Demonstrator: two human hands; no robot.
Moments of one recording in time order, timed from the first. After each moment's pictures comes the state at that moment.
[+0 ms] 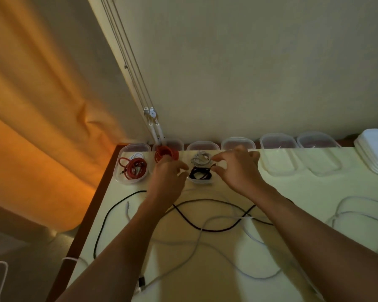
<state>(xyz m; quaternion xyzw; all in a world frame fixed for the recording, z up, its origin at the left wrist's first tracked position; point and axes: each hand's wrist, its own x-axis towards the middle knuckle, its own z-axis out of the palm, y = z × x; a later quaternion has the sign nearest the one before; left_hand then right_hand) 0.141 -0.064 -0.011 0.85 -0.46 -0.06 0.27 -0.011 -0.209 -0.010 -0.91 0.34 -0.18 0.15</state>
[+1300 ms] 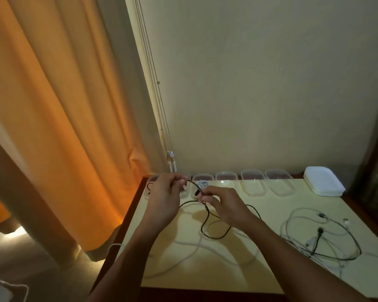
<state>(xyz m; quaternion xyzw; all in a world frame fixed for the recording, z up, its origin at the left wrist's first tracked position) 0.015 0.104 0.163 0.73 -0.45 -0.03 0.52 -0.122 -0.041 0.114 -0.86 0.19 -0.25 0.41</state>
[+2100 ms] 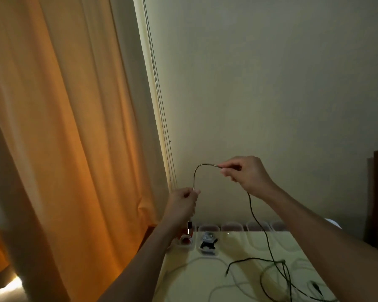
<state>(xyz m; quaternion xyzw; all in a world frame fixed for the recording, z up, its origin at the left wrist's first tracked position) 0.007 0.071 0.273 0.70 -0.40 -0.16 0.57 -0.134 -0.098 0.318 -0.82 0.16 -0.42 0.35</state>
